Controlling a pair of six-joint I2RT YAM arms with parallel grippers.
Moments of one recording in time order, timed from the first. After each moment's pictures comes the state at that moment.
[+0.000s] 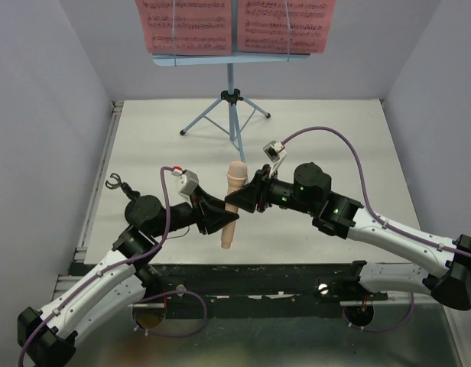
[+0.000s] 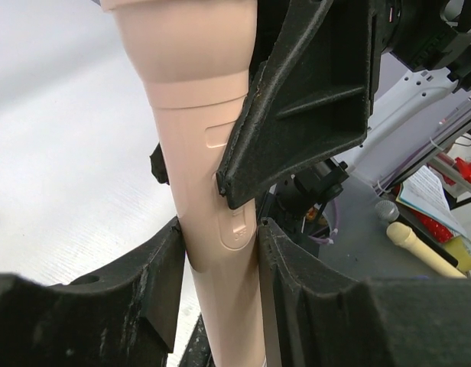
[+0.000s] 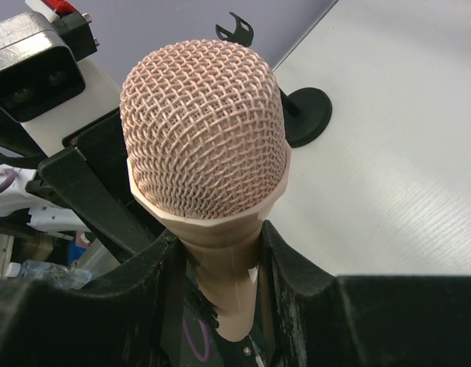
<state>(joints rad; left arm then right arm) -0.68 0.61 0.46 0.23 0.56 -0.52 0.98 1.13 0.93 0.08 -0.18 0.64</state>
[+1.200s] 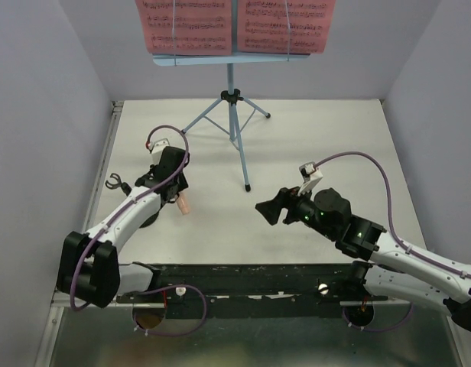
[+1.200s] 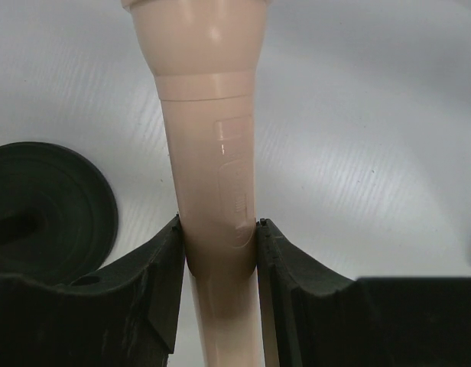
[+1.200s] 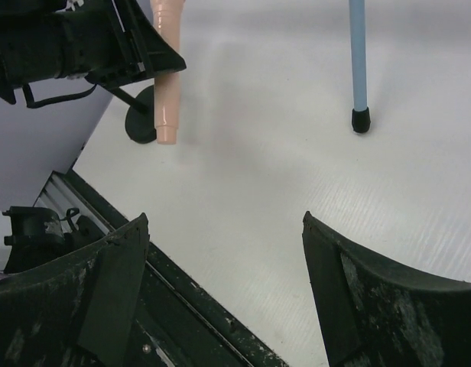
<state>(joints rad) -0.38 1.23 0.82 -0.41 -0.40 -0.60 0.97 0.83 0.64 -0.07 0.20 0.58</state>
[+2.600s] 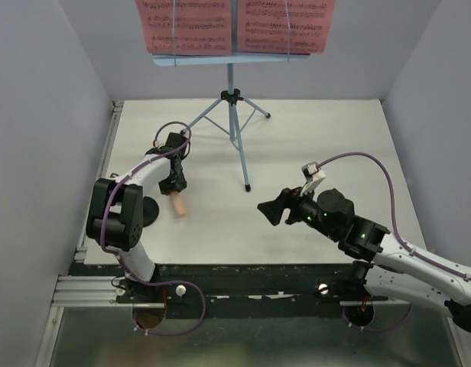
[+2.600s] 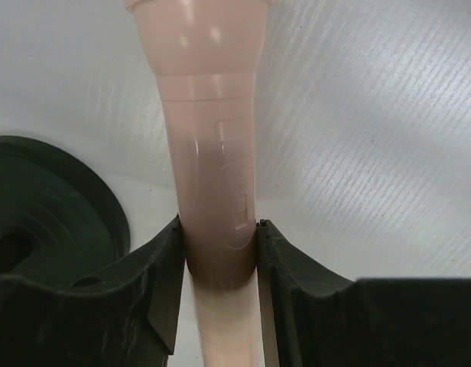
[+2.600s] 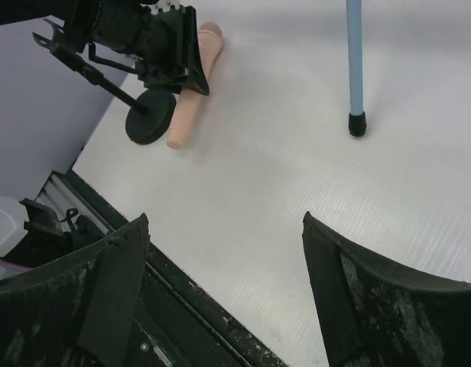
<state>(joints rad) -0.22 1.68 1.08 -0.65 -0.29 -0.56 0.97 0.80 0.64 -0.09 0.20 0.57</state>
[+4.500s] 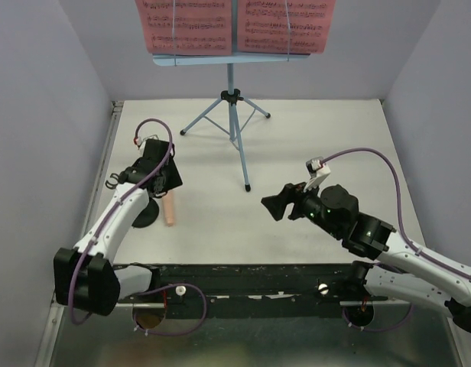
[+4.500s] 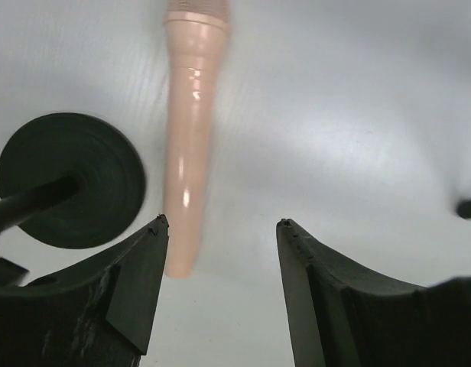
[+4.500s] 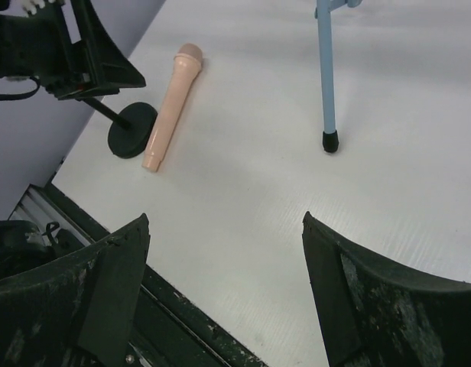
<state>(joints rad) -0.20 1.27 0.97 -0.68 -0.25 -0.53 0.97 0.80 0.71 -0.17 0.26 0.52</state>
